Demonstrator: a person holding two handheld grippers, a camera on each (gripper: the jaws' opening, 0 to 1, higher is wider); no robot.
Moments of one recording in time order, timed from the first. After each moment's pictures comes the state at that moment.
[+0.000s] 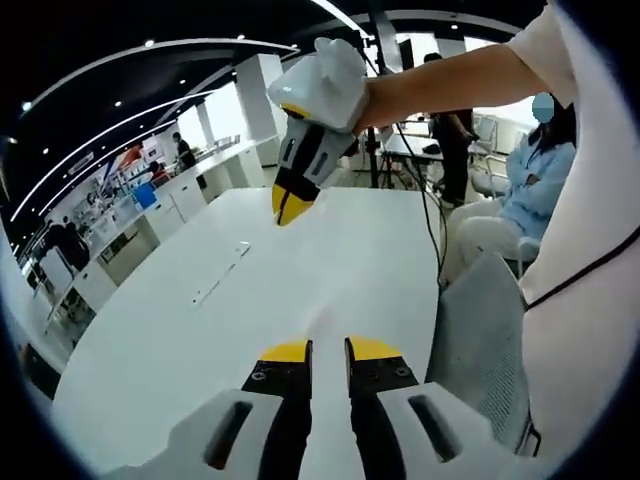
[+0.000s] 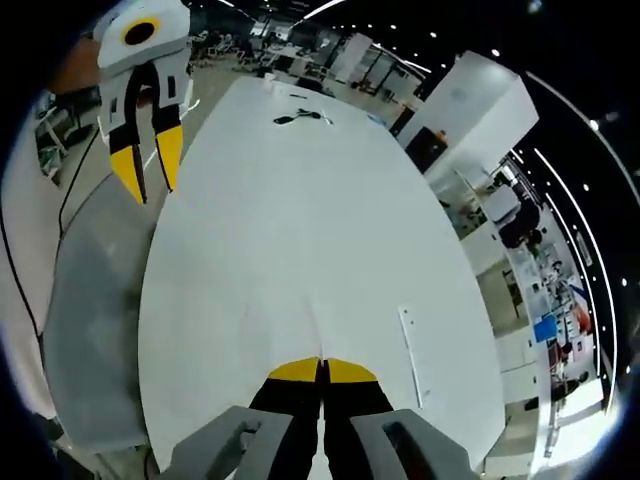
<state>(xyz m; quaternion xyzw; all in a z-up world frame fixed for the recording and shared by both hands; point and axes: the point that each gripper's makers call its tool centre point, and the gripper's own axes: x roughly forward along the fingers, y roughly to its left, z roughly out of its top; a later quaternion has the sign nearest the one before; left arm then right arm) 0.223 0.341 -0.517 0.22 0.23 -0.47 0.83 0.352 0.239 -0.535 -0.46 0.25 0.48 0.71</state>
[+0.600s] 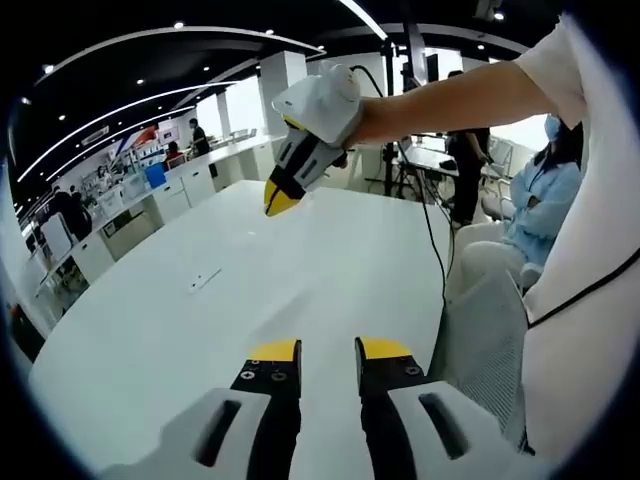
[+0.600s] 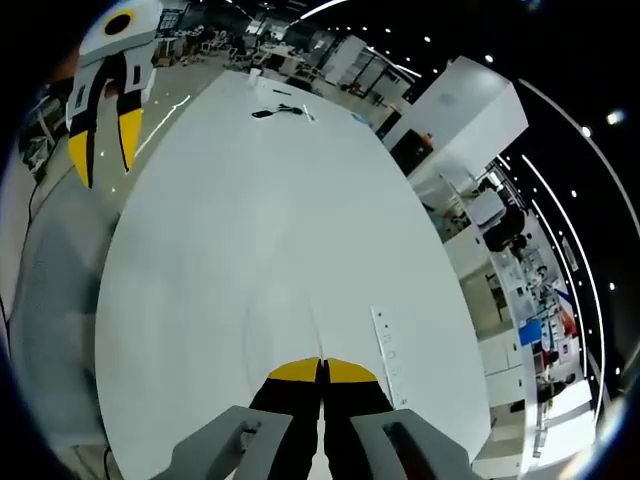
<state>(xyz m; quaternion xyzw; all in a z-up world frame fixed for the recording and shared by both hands) 0.239 0.352 -0.529 0.15 0.24 -0.45 0.85 0.412 0.242 -0.548 -0.47 0.22 0.45 0.73</state>
